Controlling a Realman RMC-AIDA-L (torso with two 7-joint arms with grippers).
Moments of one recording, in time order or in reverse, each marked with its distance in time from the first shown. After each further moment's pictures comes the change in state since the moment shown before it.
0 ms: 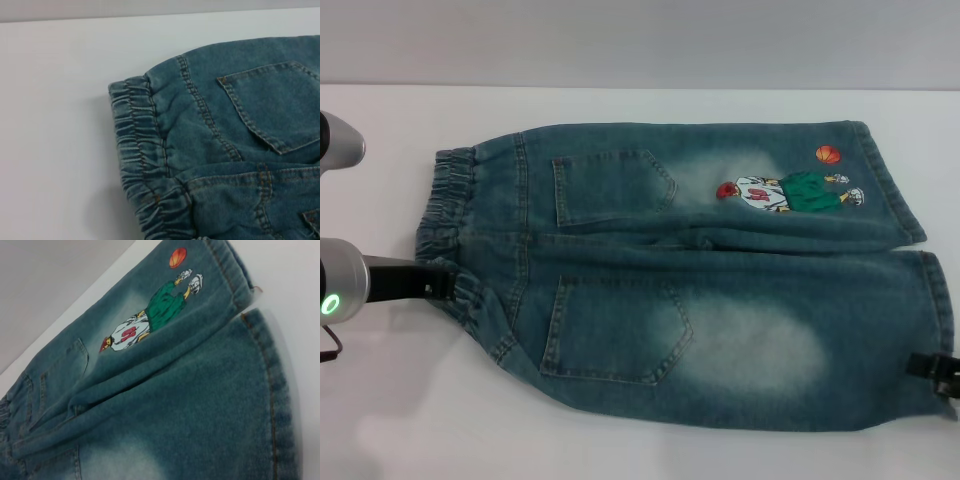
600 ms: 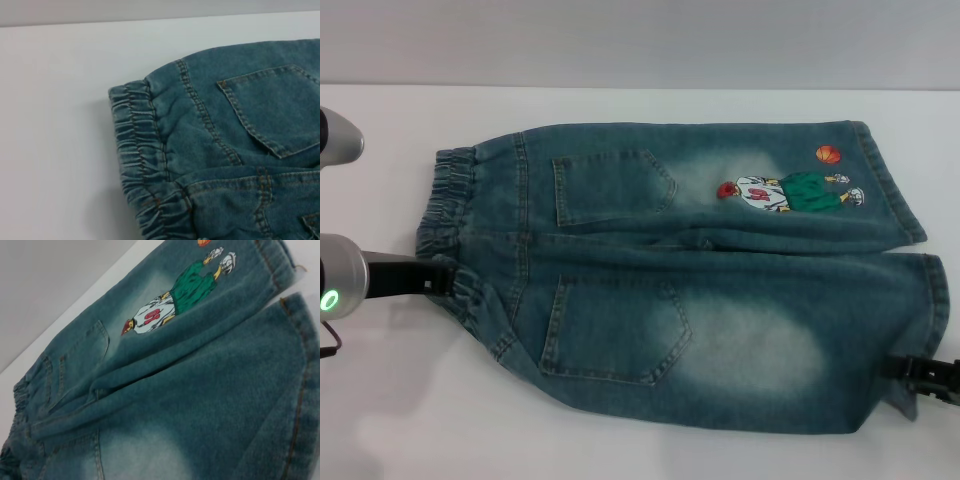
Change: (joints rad) left arm -0.005 0.001 -0.004 -0.001 -0.002 0.001 0.000; right arm 0.041 0.001 -0.028 -0.031 0.008 0.016 -0.016
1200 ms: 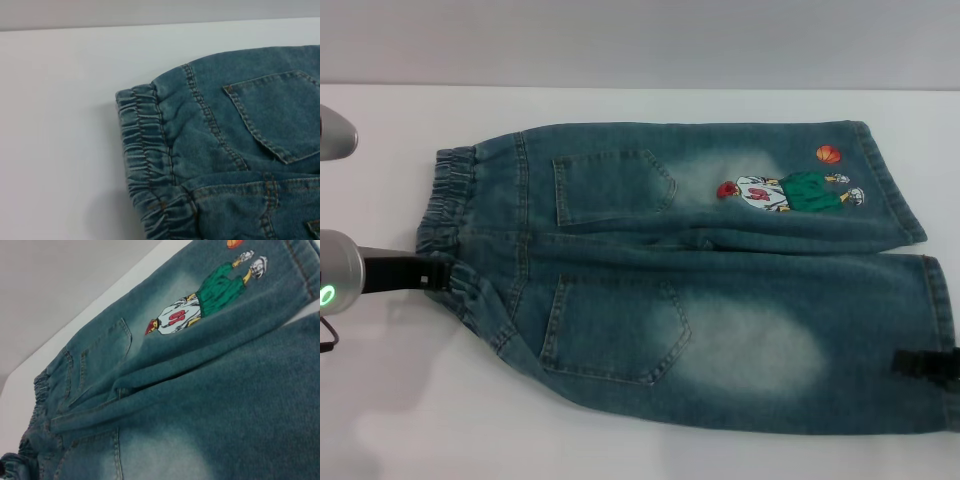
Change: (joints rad) left arm -0.003 0.000 -0.013 0.005 -0.002 0.007 0.001; right arm 0.023 -0.006 0.011 0.004 0.021 0.030 -0.030
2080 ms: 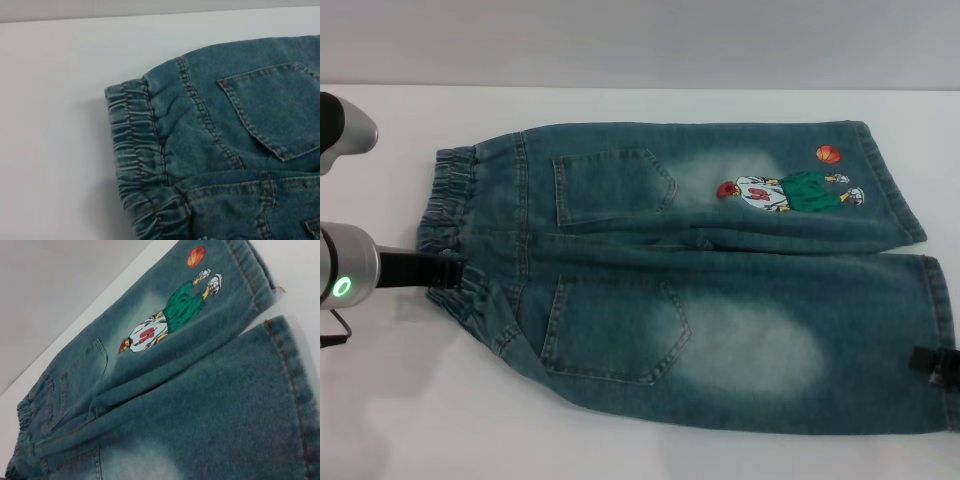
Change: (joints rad) left arm -0.063 -0.001 -0.009 0.060 -0.003 -0.018 0.000; right arm -0.030 0.005 0.064 0.006 -0.012 0.014 0.048
